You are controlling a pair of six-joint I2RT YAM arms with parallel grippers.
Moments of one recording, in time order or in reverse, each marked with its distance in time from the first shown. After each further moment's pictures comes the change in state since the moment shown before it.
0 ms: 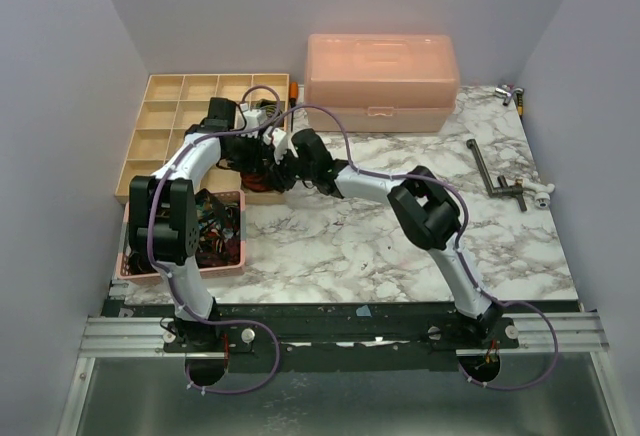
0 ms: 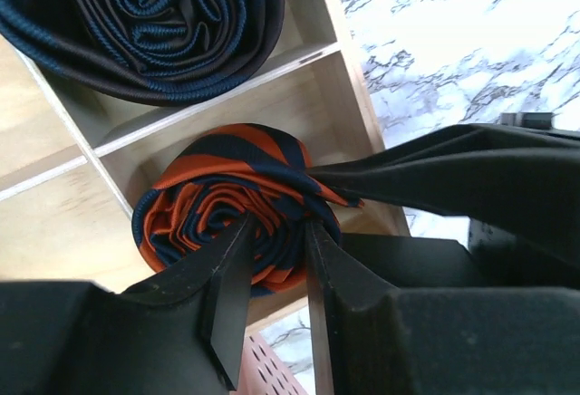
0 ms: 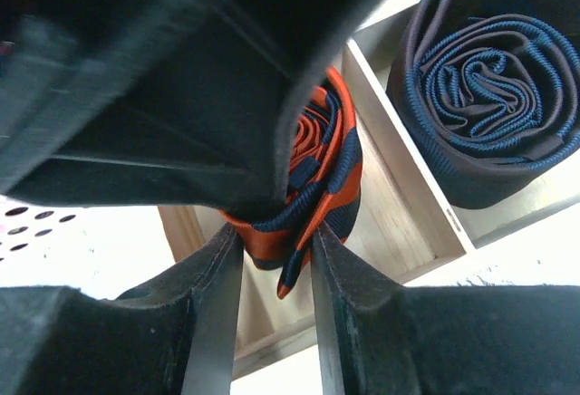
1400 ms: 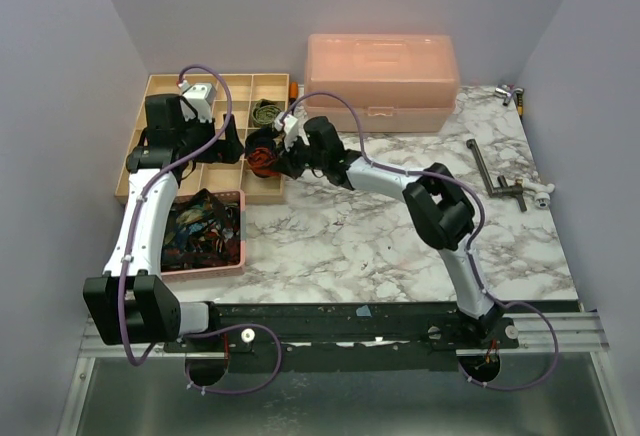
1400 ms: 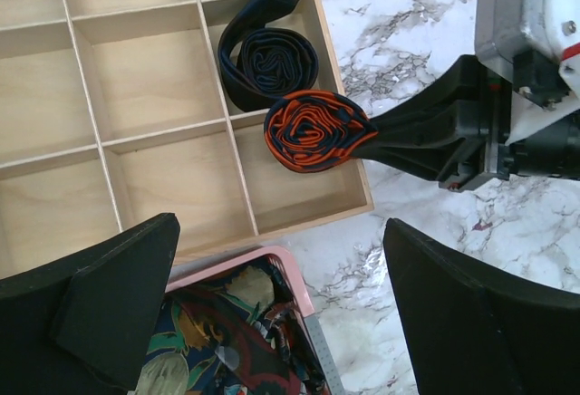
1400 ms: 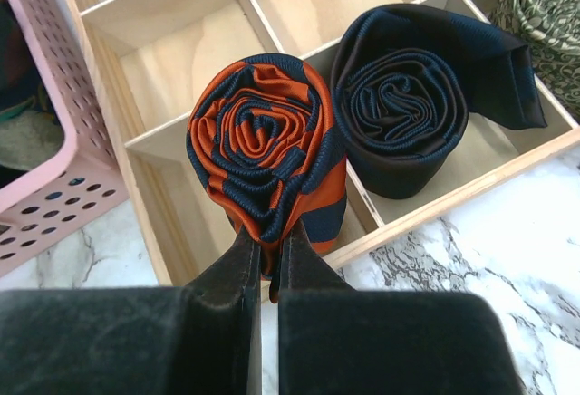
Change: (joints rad) left arm 0.143 -0.502 -0.110 0.018 -0.029 -0.107; right arm -0.039 -0.111 -0.050 -0.009 -0.011 -0.021
